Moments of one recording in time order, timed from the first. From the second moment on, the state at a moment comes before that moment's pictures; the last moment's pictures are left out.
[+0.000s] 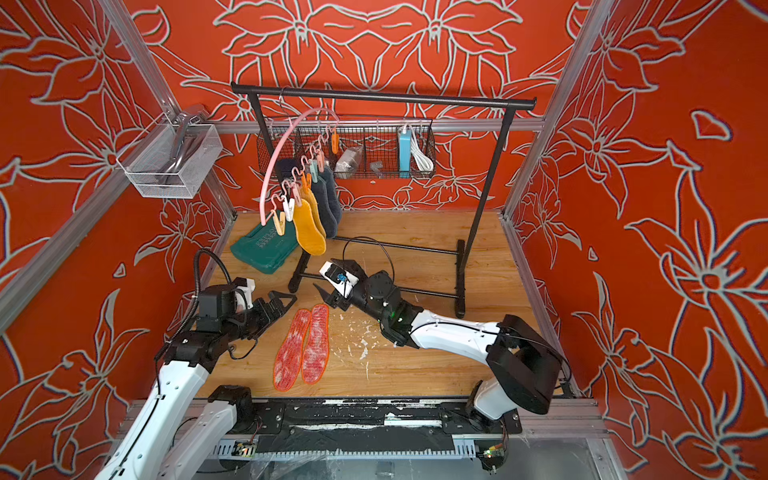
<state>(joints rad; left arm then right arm) 0.03 0.70 0.62 -0.65 0.46 -0.74 0.97 1.55 0.89 0.68 -0.04 -0.32</state>
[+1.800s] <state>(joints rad) 0.12 0.52 0.51 -0.68 0.72 -0.81 0.79 2.16 1.56 0.65 -0.43 -0.10</state>
